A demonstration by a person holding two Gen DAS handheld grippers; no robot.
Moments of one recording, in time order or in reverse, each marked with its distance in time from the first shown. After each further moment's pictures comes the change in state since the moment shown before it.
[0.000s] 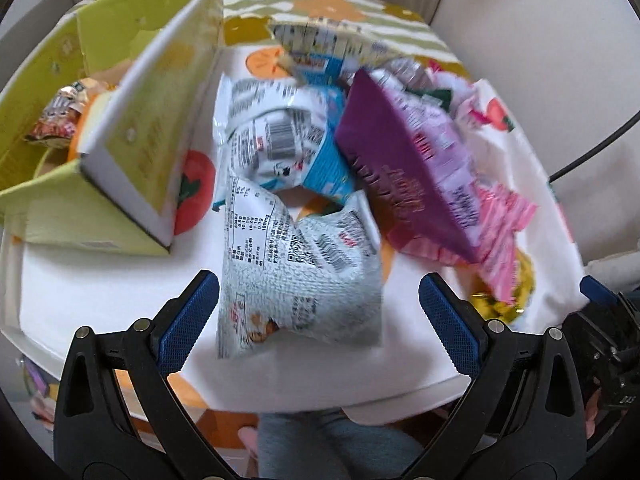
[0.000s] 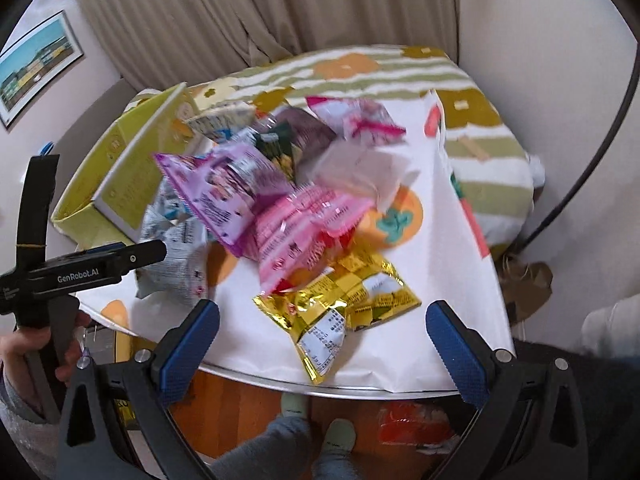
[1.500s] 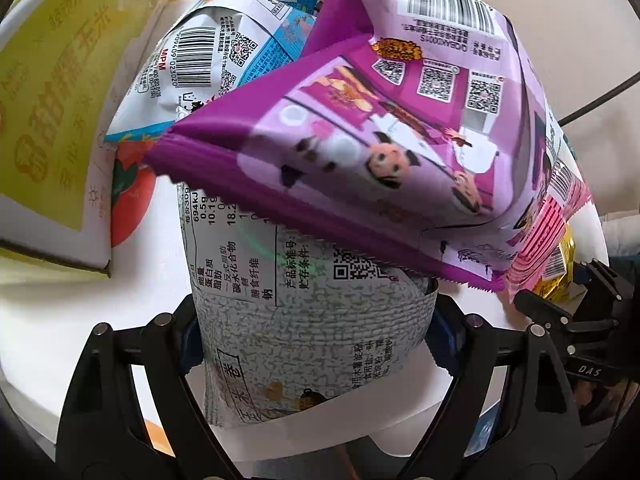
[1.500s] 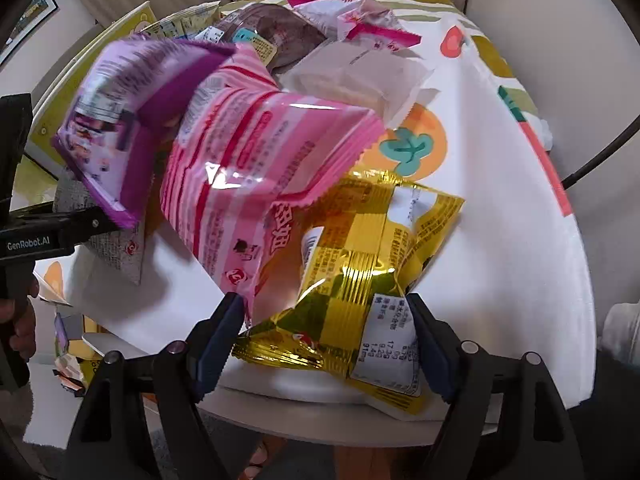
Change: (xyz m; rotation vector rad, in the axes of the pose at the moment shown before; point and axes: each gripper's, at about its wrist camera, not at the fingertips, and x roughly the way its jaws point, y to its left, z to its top) left arm 0.078 0.027 0.040 0.097 0.146 -0.100; right arm 0.082 -0.005 -0.015 -0.052 0.215 -0.086
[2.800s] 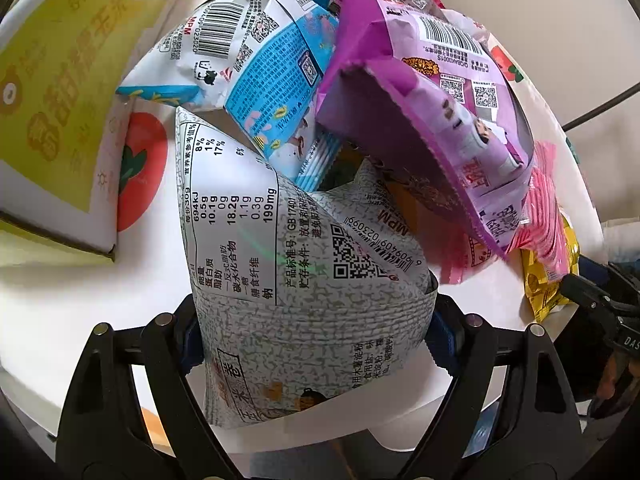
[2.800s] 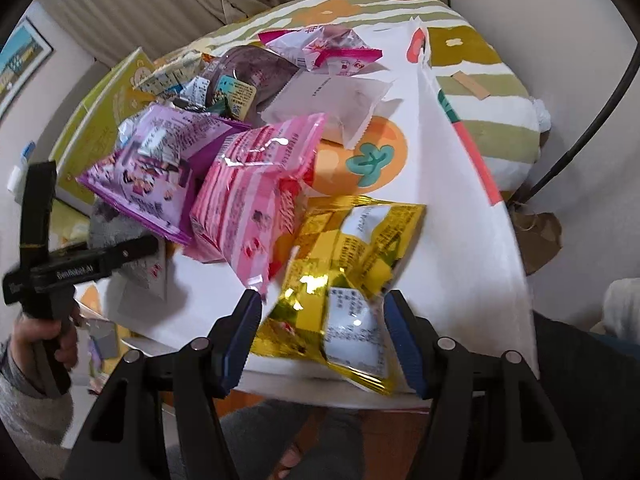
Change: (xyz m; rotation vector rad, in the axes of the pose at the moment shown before) left arm 0.000 -0.010 -0.028 -0.030 -0.001 0.009; right arm -0.038 -0.031 -0.003 0.091 -0.022 0.084
